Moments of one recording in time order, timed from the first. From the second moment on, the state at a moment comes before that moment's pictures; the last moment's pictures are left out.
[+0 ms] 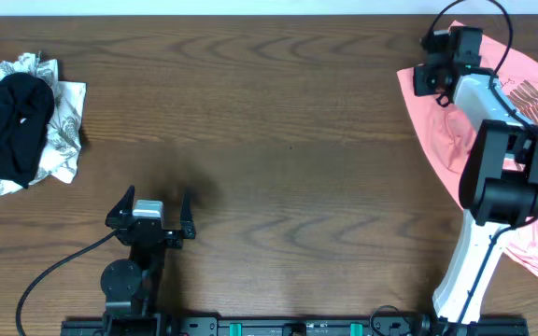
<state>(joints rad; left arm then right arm) 0.00 0.01 0.02 -0.11 0.07 0.06 -0.13 2.29 1.70 -0.34 -0.08 -0.21</state>
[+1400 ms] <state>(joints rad) 0.00 0.01 0.02 -0.11 0.07 0.06 0.28 2.14 1.69 -0.41 -0.10 -0.21</state>
